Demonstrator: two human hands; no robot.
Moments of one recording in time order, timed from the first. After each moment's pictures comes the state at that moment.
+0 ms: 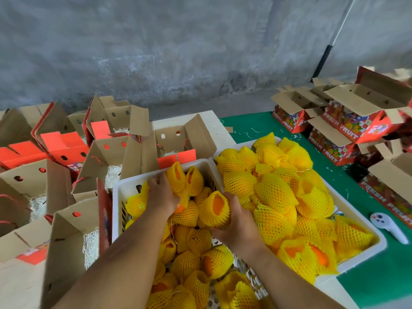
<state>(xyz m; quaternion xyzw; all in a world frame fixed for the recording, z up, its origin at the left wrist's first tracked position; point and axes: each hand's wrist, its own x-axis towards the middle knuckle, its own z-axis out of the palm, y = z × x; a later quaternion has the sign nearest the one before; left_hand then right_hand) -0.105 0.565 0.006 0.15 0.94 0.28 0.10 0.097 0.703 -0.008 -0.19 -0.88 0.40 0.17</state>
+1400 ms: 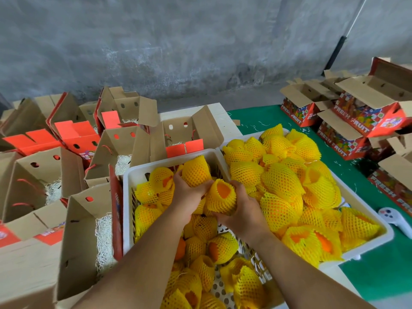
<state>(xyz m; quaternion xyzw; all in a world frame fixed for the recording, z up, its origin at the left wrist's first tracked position) -0.044 0.580 0.010 0.01 0.73 0.64 0.24 0.096 0.703 -0.011 -0.20 -0.88 0.39 0.17</state>
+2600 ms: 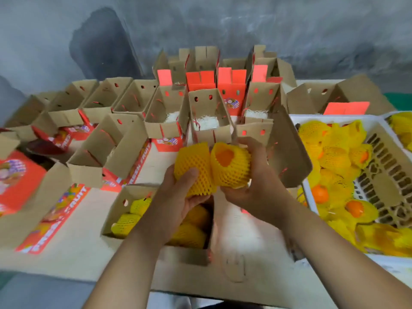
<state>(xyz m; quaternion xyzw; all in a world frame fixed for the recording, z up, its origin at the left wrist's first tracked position) 0.057 0.081 0.078 -0.06 0.55 0.82 0.15 0.074 0.285 0.083 0.13 -0.83 0.52 0.14</state>
